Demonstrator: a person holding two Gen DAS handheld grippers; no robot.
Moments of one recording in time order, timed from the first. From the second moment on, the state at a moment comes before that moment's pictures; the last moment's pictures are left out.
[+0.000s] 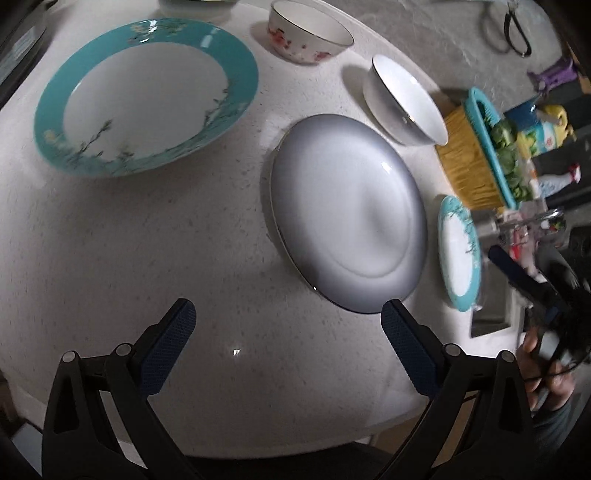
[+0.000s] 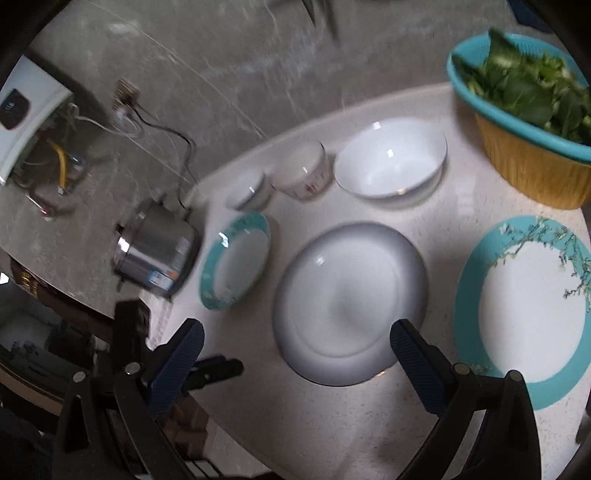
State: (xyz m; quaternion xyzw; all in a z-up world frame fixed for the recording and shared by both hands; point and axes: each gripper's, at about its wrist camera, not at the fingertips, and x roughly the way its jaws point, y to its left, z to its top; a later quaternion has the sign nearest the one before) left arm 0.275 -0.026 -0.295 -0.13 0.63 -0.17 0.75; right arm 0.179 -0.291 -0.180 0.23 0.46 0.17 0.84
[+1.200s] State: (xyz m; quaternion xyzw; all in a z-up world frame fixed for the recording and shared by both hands) left arm 0.335 -0.072 -0.328 -0.17 0.62 -0.16 0.75; right arm 0.308 -0.330 -0.268 0.15 0.60 0.25 0.74
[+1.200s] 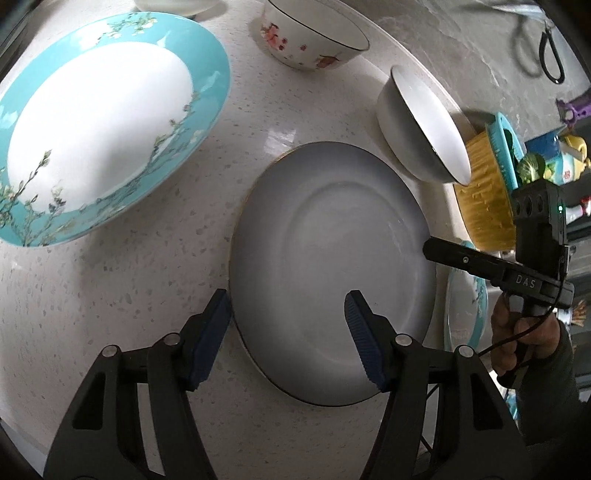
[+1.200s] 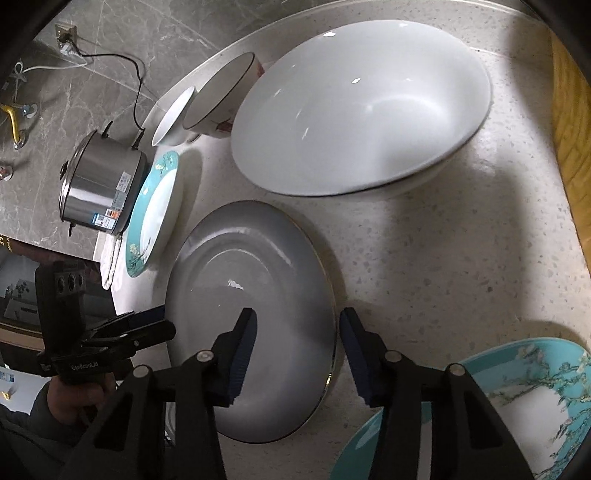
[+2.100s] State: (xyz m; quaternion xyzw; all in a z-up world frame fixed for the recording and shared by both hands) left arm 0.335 -0.044 -0.331 -0.16 0.63 -0.14 0.75; right arm 0.312 -0.322 -0.272 0.10 0.65 0.23 0.72
